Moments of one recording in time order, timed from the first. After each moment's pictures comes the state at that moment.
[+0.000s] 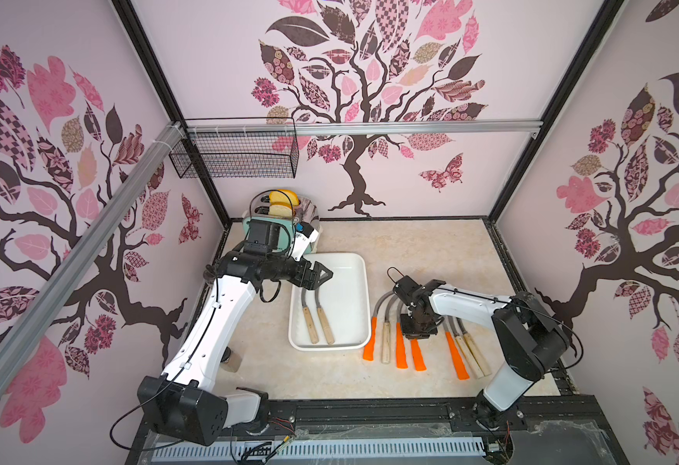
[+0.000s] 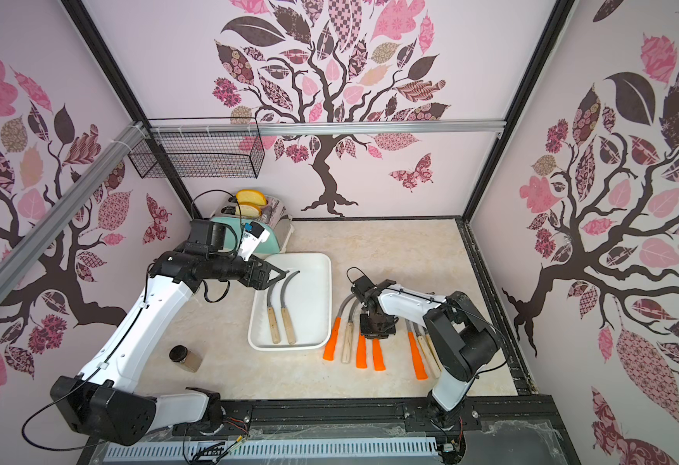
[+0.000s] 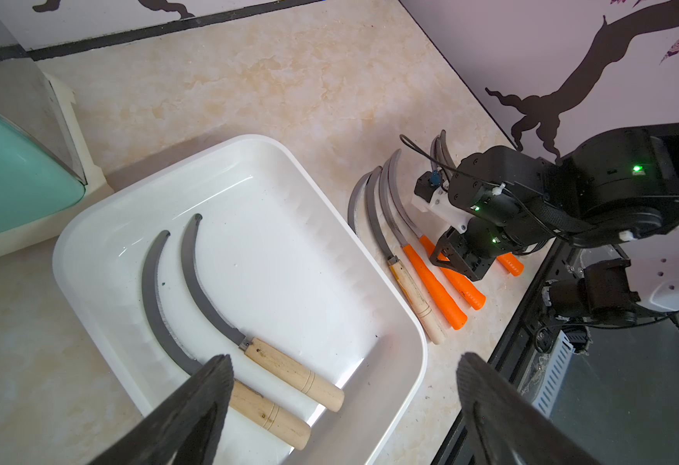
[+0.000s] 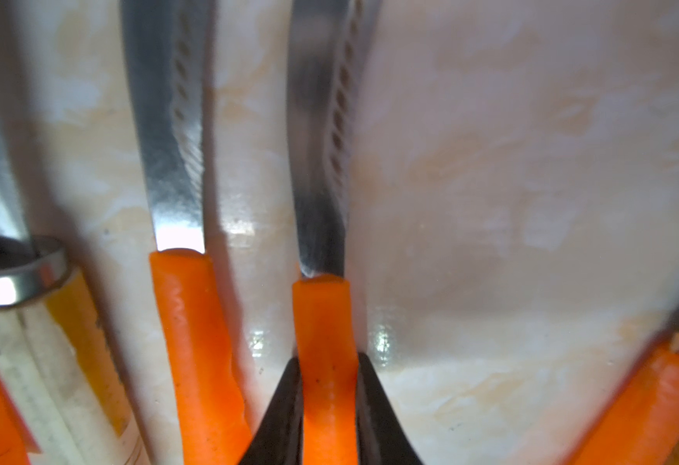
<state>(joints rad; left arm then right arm) -0.22 1.31 1.37 -0.93 0.58 0.15 0.61 1.69 0.97 -0.83 -0.02 0.59</state>
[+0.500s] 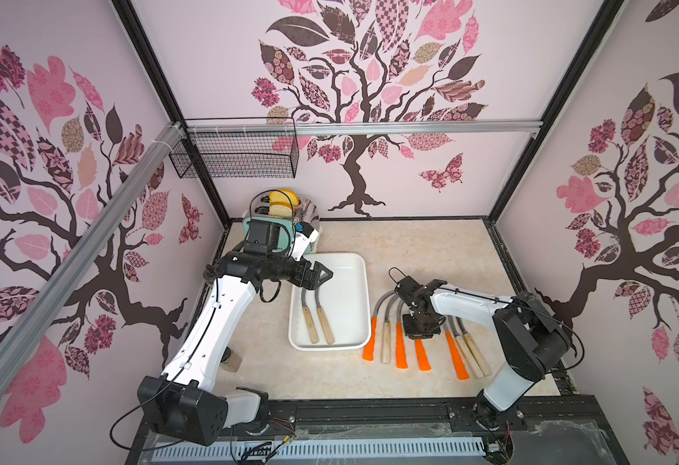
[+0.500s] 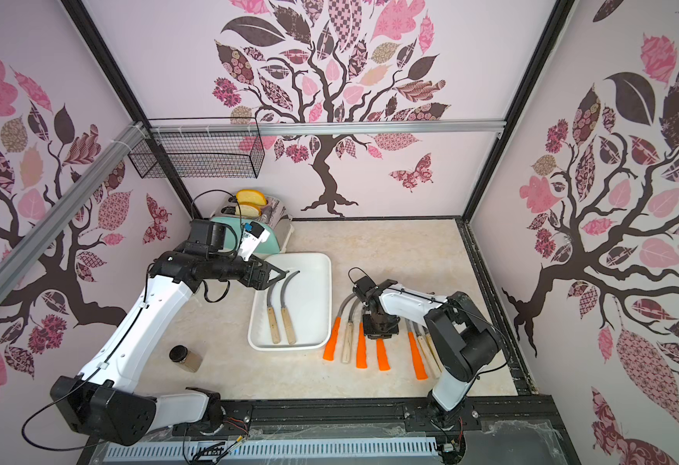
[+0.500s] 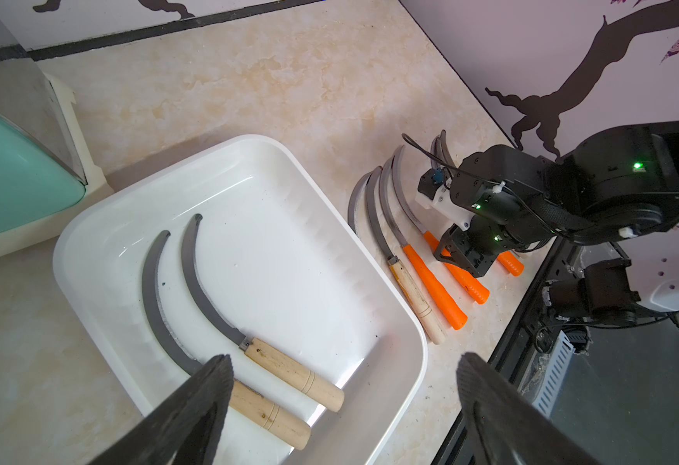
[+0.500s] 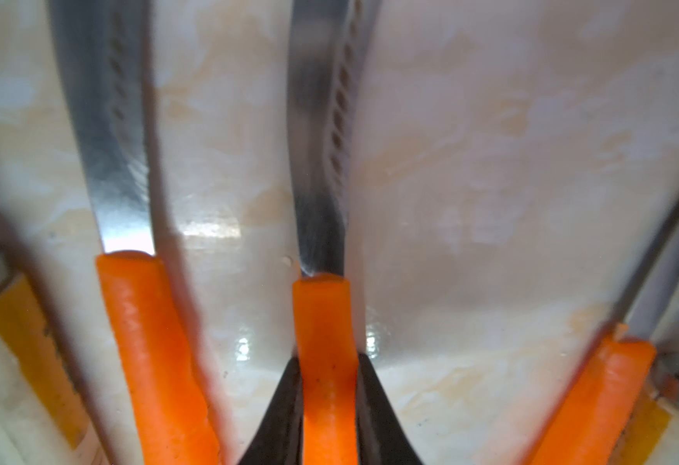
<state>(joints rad) -0.22 1.31 1.37 -0.93 0.58 0.15 0.58 1.68 0.96 -0.85 0.02 0.58</state>
